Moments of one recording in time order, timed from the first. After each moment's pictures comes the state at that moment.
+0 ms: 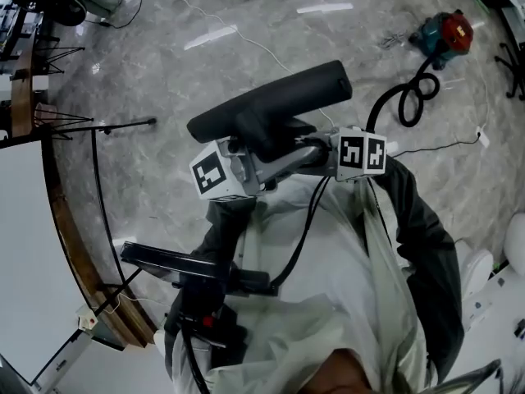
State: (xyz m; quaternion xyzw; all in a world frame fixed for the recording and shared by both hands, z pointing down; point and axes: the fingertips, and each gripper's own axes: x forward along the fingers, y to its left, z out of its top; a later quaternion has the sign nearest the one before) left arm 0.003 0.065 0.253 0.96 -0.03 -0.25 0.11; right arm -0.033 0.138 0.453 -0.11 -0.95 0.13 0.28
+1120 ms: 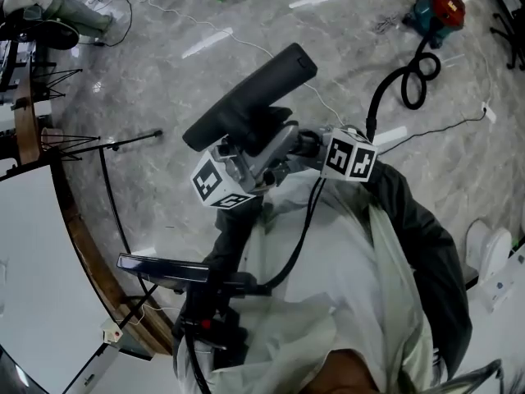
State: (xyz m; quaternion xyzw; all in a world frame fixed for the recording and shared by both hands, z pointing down) left arm -0.004 0.034 0.266 0.95 -0.11 -0.26 0.15; right arm -0.041 0.101 0.472 0.05 -0.95 0.11 0.28
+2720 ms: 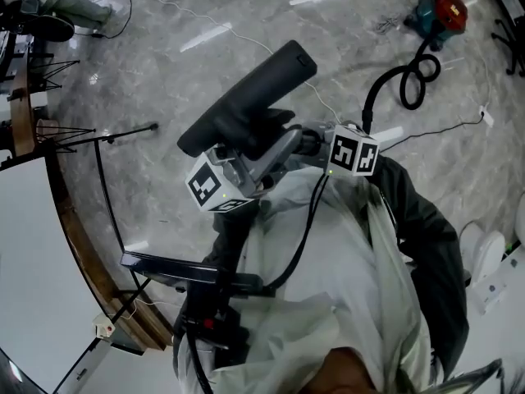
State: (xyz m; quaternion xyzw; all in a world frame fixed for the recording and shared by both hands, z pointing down) left arm -0.001 0.042 0.259 0.95 -0.12 -0.24 0.12; right arm -0.040 0.108 0.469 0.00 -0.96 0.09 0.25
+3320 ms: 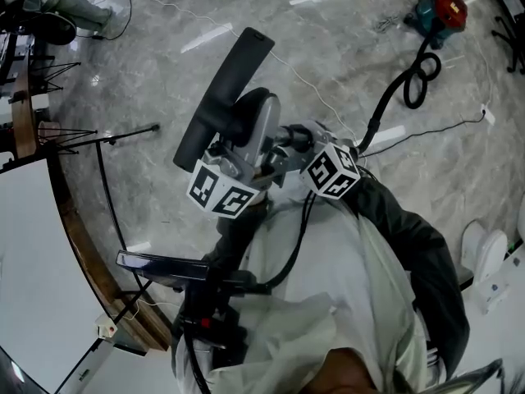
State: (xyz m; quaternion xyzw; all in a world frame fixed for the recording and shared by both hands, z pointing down) left arm -0.032 -0.001 0.283 0.90 -0.31 -0.21 0.20; right arm -0.045 0.068 0.482 0.27 -0.92 0.06 0.28
